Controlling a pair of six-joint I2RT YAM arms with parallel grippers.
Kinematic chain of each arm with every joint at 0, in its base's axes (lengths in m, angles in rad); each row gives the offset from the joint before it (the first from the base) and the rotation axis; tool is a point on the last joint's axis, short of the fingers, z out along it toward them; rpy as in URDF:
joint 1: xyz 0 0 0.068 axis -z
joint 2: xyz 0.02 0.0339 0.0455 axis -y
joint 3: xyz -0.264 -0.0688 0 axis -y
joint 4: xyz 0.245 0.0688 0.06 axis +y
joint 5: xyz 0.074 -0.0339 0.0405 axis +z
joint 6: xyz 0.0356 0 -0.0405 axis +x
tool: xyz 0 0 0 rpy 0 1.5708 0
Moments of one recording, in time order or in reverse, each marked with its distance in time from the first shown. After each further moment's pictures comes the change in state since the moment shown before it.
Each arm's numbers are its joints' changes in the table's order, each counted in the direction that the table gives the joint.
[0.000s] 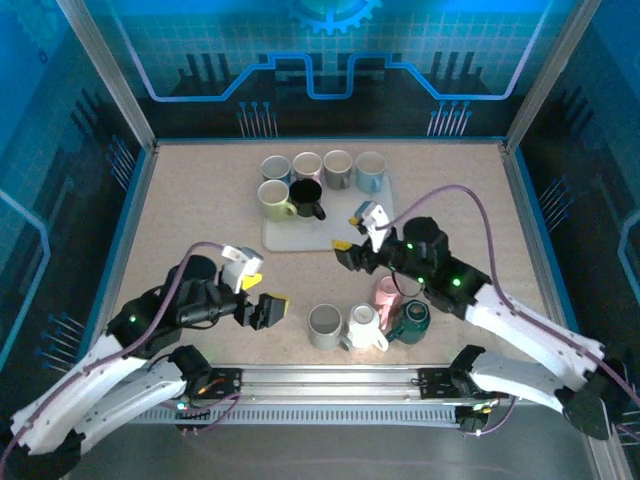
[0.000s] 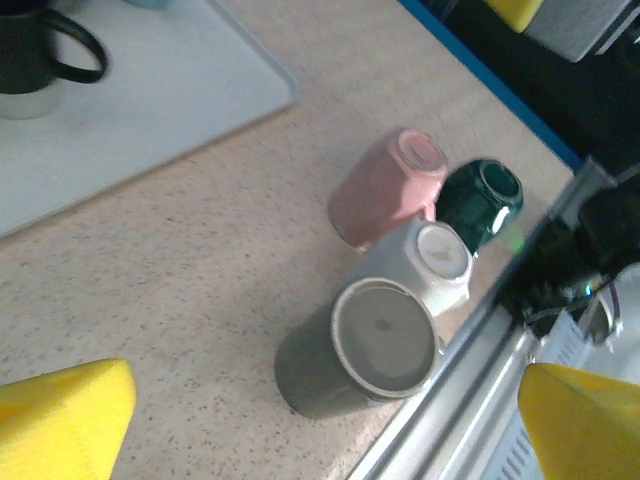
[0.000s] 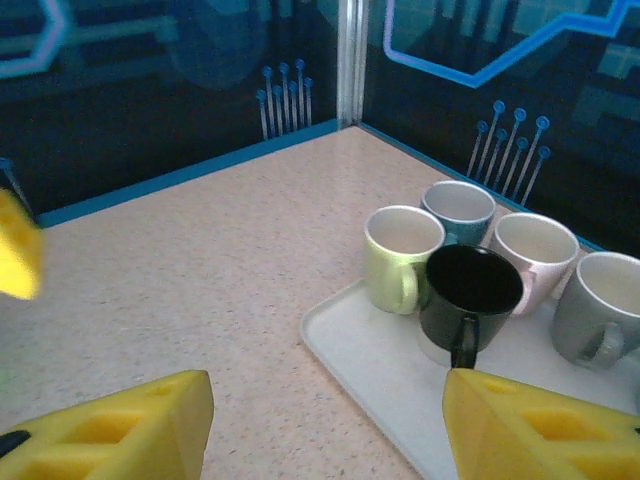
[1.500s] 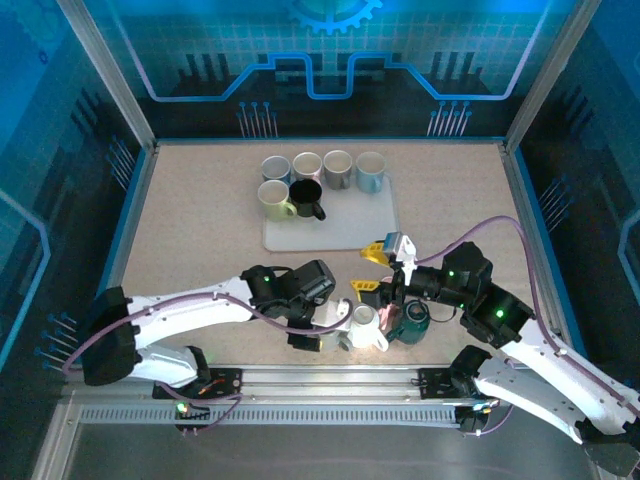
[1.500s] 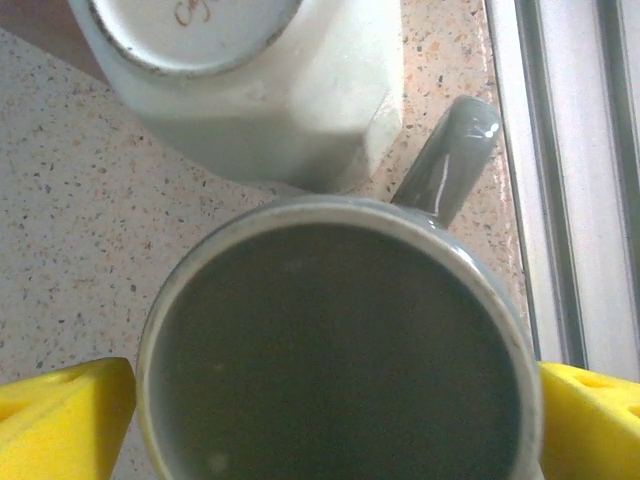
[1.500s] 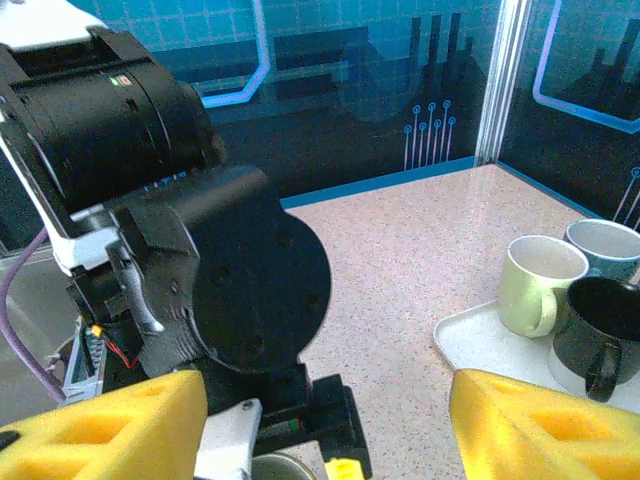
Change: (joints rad) left arm 0.300 -0.753 0.155 -0.021 0.106 0.927; right arm -0.002 0.278 -0.058 0.164 0.281 0.008
